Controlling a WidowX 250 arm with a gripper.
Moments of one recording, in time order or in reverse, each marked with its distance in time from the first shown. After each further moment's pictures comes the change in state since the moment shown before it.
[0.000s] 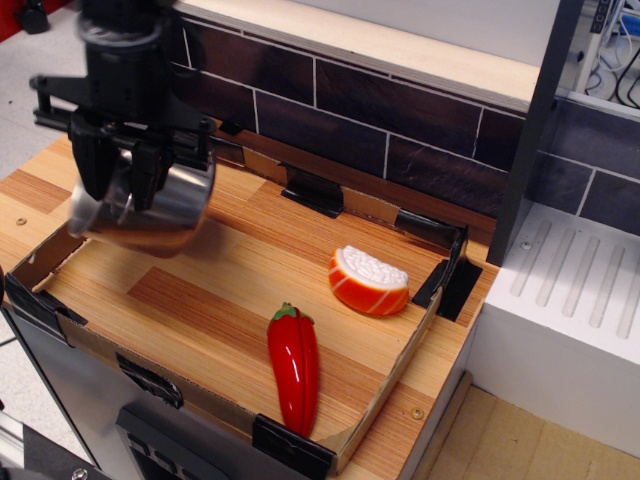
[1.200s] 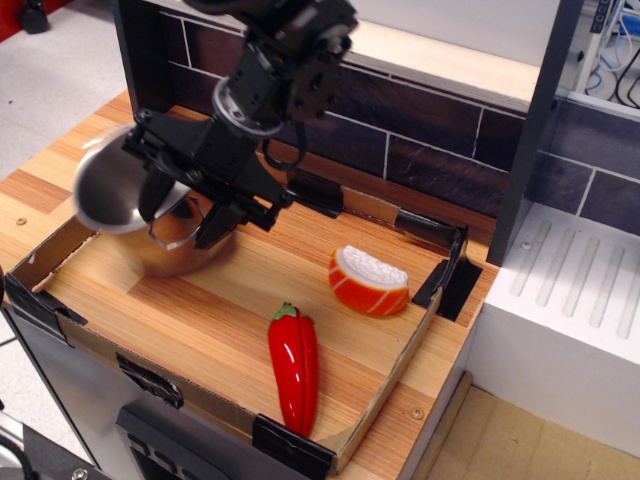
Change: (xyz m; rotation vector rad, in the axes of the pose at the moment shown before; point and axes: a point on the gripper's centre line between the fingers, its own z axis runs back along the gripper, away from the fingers) arm 0.007 -0.037 -0.025 0.222 -0.025 -0.030
